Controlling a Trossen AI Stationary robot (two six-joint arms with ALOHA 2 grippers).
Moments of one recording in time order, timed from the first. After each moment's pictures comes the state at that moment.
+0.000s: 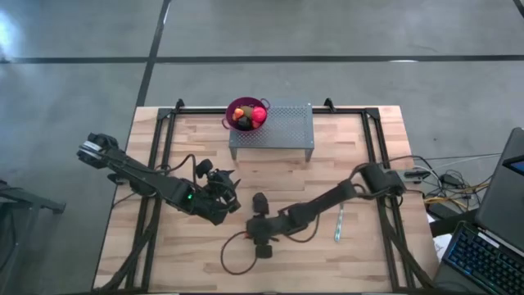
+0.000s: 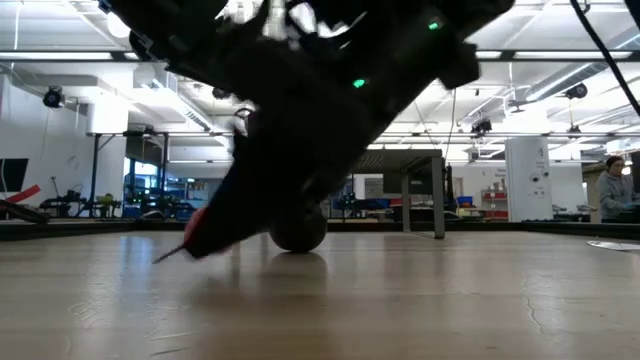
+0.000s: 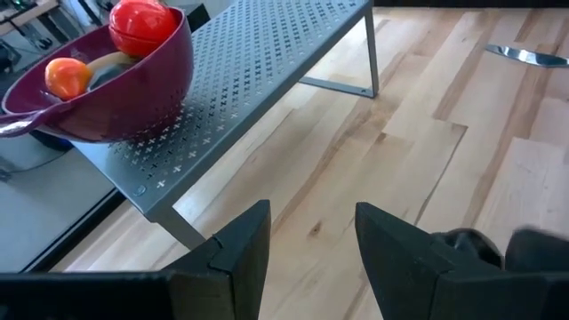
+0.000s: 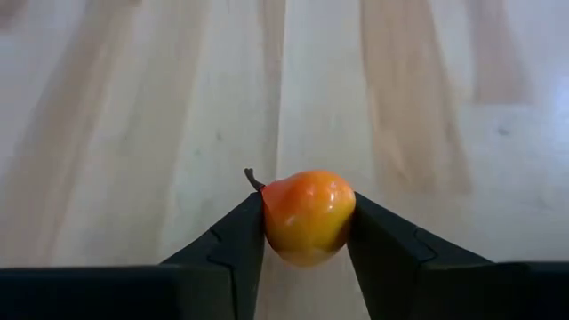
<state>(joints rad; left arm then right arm) -0.43 1.38 0.96 -0.52 -1.00 -0.63 0.36 2.22 1.42 0.02 0.18 0.27</state>
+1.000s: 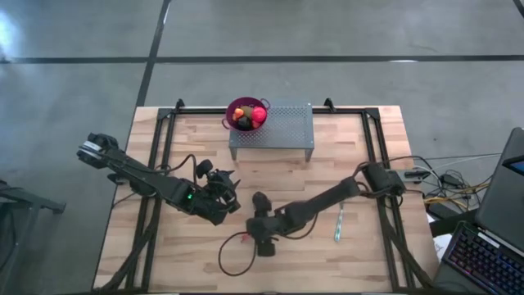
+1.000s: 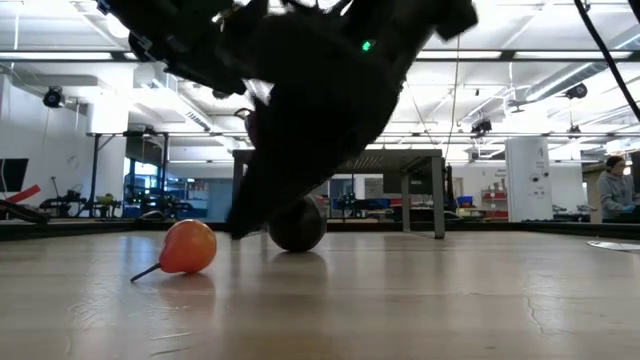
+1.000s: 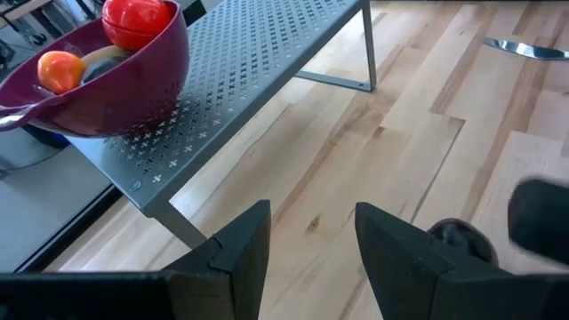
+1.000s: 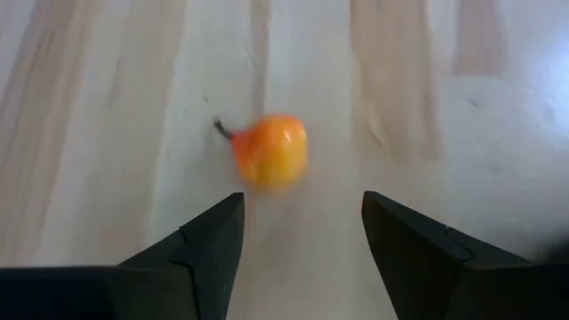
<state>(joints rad) -0.43 1.38 0.96 -0.52 -0.98 -0.64 0.36 2.19 1.53 -0.29 0.18 0.26</state>
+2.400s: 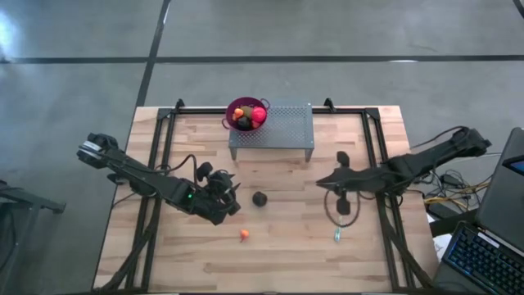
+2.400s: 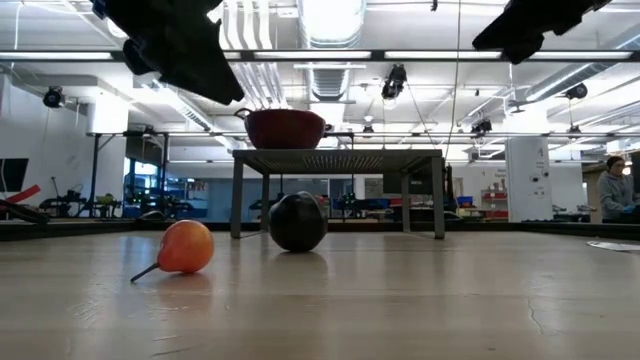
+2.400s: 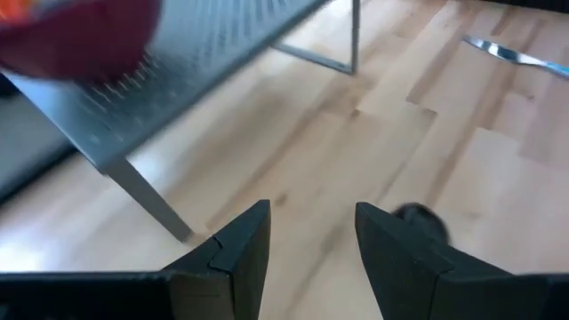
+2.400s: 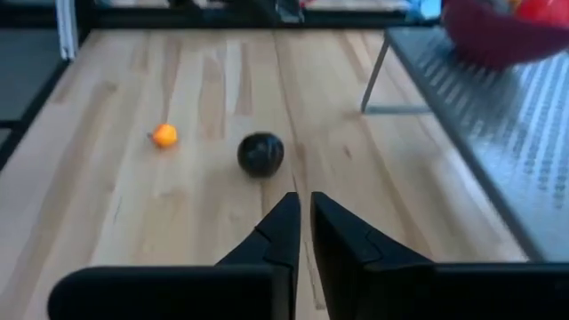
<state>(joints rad) -0.43 1.38 0.96 -0.54 -0.89 -0.77 0.38 0.87 0.68 -0.34 0.43 0.23</state>
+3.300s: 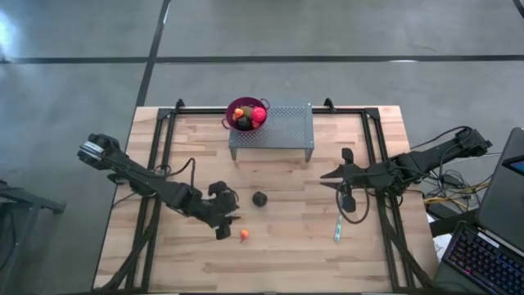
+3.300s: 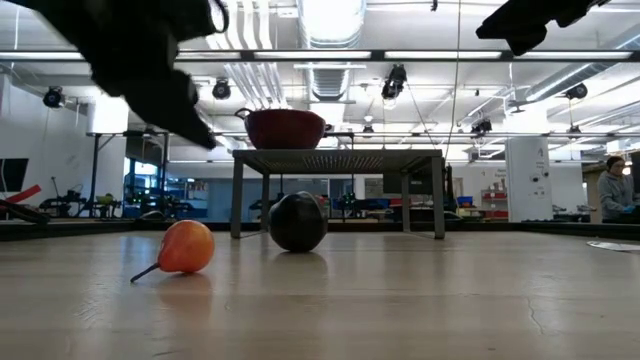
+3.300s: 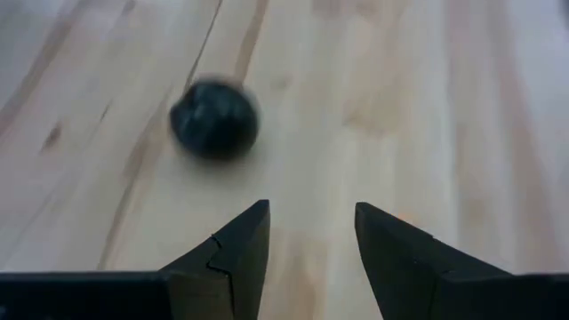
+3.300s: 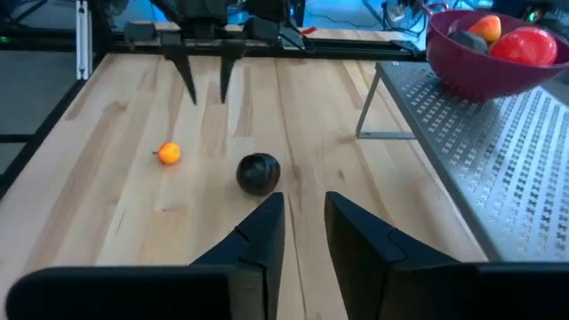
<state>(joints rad) -0.45 1.39 0.79 -0.21 -0.36 -0.52 0.38 0.78 0.66 -0.34 0.43 0.17</state>
